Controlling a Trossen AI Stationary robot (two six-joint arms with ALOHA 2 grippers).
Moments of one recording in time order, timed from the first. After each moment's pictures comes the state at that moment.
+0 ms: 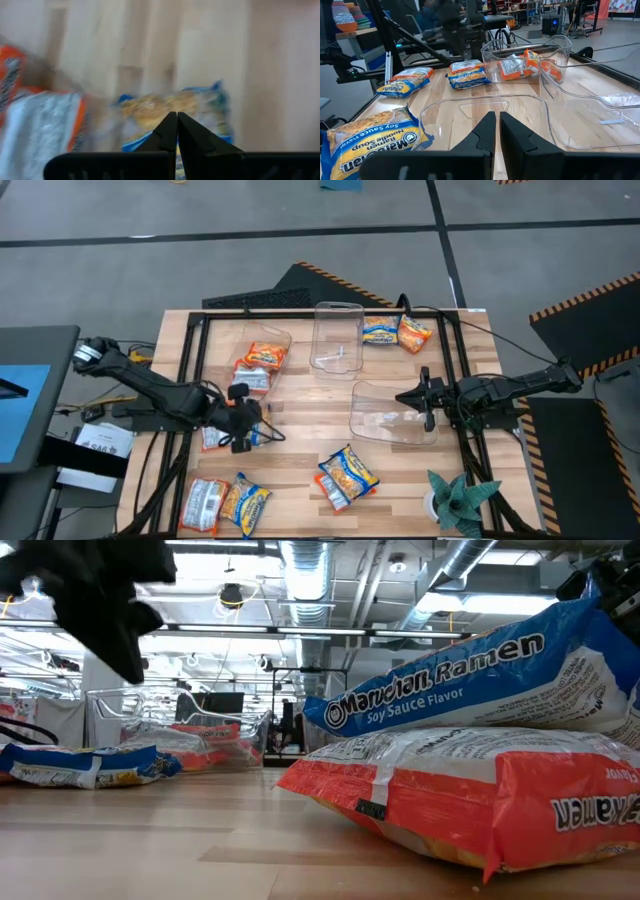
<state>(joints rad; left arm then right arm) -0.39 1.17 0.77 -0.67 -0.38 -0.40 0.20 0.17 0.00 0.06 0.26 0.18</state>
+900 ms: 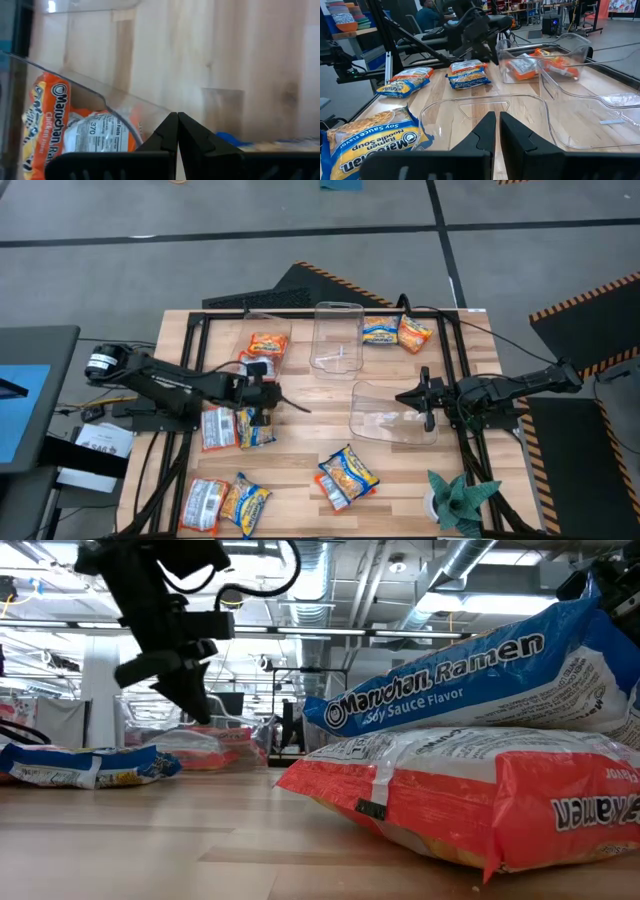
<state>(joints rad) -0.07 1.36 0.75 -0.45 -0.48 0.04 0.20 0.17 0.00 0.06 0.26 0.18</state>
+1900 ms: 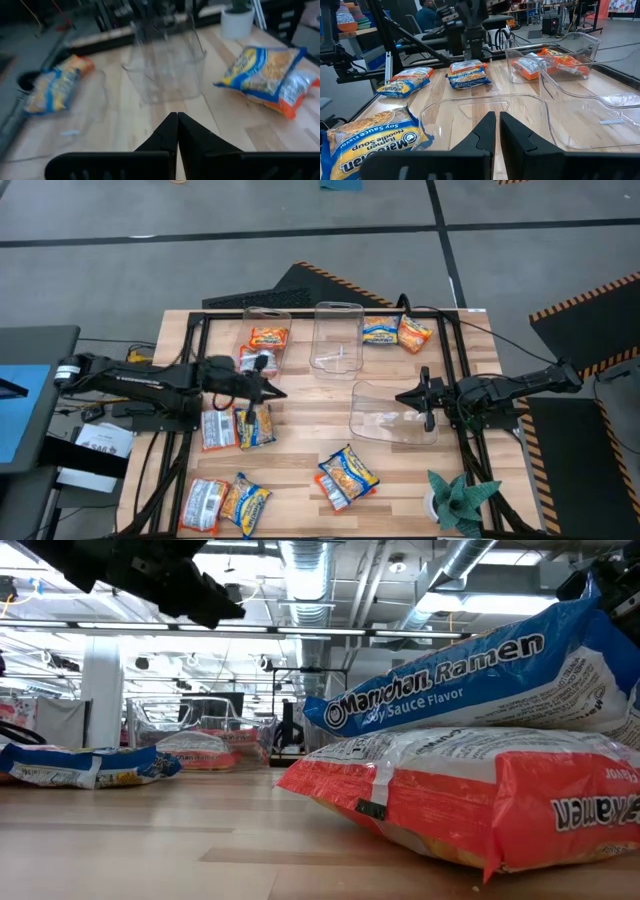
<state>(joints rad) 0.06 0.96 0.50 0.21 0.08 0.23 0.20 0.17 0.00 0.06 0.26 0.18</state>
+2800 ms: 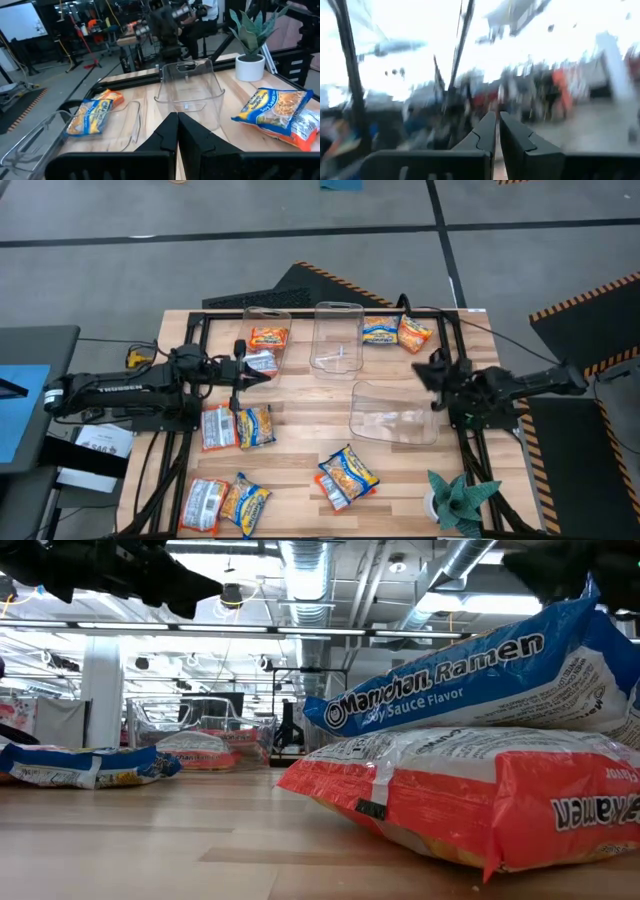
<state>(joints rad) 0.25 0.67 0.36 0.30 0.22 0.19 0.14 0.24 0.00 0.74 0.40 0.07</state>
